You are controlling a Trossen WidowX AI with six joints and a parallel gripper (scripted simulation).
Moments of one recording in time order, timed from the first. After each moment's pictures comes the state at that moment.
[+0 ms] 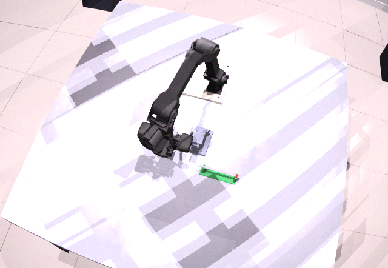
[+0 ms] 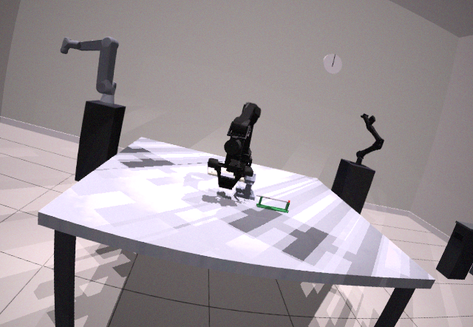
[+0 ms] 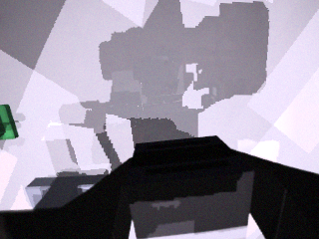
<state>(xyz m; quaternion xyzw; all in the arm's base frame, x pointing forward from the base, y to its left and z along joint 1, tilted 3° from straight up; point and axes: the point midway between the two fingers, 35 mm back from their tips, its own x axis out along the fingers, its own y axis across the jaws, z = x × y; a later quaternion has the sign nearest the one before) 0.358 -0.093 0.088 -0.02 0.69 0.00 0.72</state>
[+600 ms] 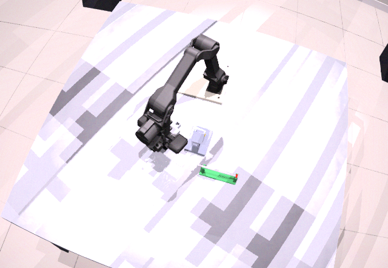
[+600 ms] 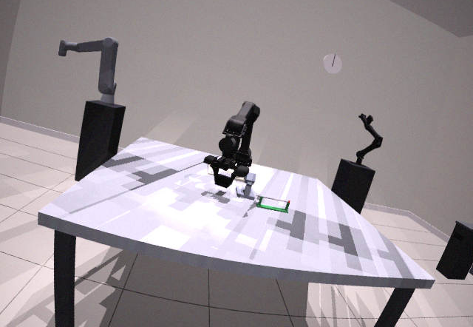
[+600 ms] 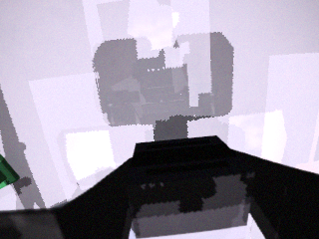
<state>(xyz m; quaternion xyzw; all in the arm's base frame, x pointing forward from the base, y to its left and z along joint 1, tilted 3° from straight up) 0.344 -0.110 0.089 0.11 0.68 -0.13 0.71</state>
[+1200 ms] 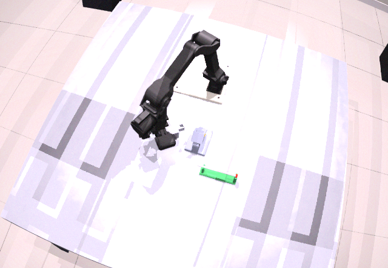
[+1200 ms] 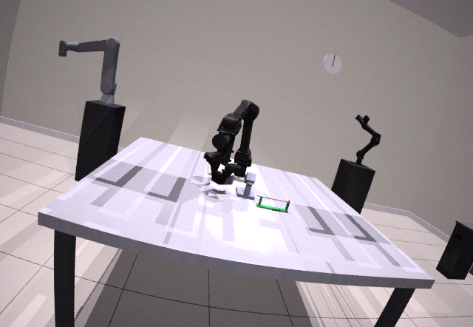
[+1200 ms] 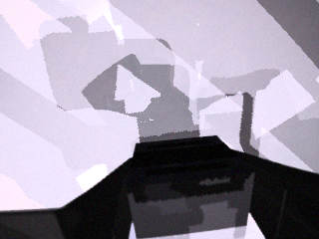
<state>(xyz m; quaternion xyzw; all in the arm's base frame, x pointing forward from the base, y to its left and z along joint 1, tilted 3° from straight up) 0.322 -0.131 0.091 0.29 0.62 -0.30 0.66</state>
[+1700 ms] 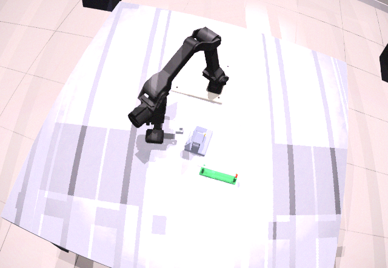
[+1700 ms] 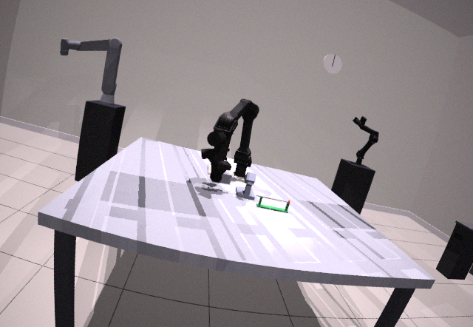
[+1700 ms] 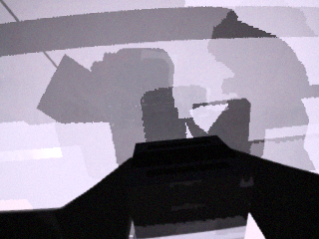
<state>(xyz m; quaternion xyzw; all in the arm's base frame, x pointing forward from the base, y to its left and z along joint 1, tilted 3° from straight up) 0.302 -0.146 0.092 0.42 0.54 -0.43 0.58</state>
